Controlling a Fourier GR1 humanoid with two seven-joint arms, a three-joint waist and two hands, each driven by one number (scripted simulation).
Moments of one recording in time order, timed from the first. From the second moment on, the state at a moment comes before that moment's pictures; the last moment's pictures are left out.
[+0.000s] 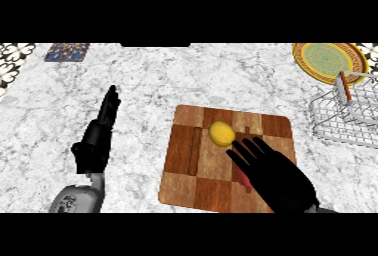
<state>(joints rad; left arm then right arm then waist) -0.14 0.06 -0.11 -1.55 -0.14 0.21 0.03 -0.17 -0.39 0.57 -1.94 1.06 0.72 0.29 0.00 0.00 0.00</state>
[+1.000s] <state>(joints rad) -0.12 0.05 -0.08 -1.58 -0.15 0.17 0.04 -0.14 -0.26 0.52 -1.73 1.20 0.58 0.15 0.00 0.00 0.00</state>
